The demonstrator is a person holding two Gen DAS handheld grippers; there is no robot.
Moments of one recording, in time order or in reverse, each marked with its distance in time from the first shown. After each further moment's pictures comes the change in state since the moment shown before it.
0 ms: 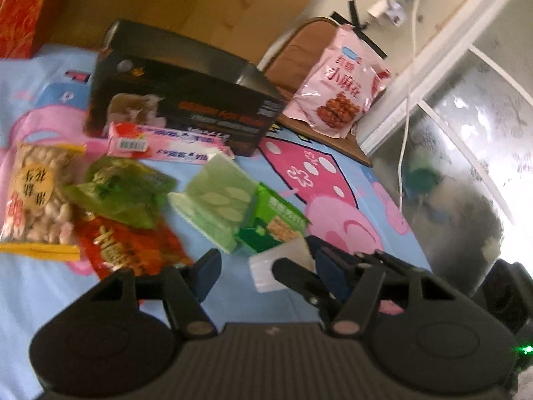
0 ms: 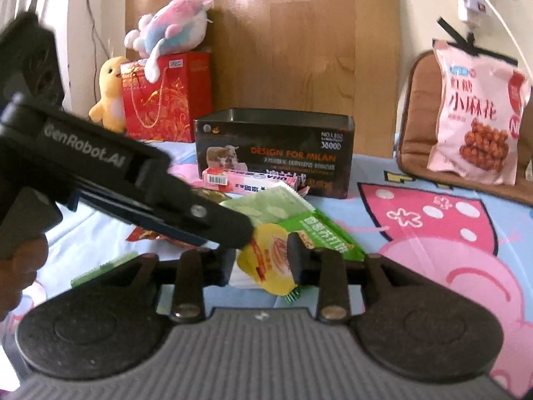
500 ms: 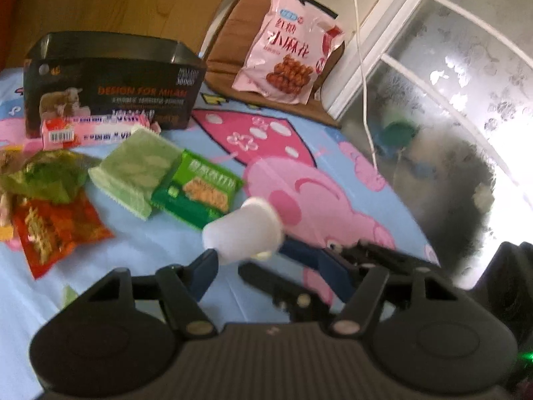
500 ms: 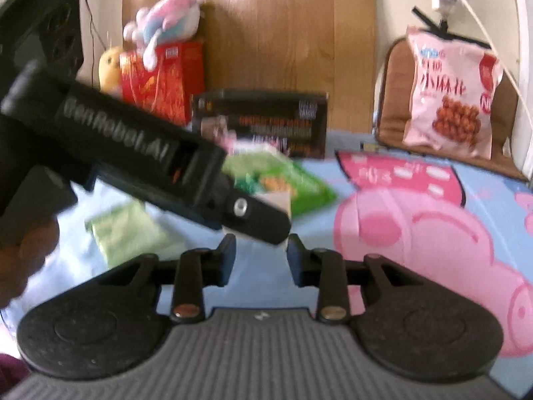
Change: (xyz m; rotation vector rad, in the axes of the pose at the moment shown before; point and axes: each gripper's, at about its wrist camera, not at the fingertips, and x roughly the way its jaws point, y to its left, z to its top) left arm 0.016 -0.067 -0.031 0.173 0.052 -0.009; right arm -0.040 -0.001 -0.022 -0.010 -0.025 -0.044
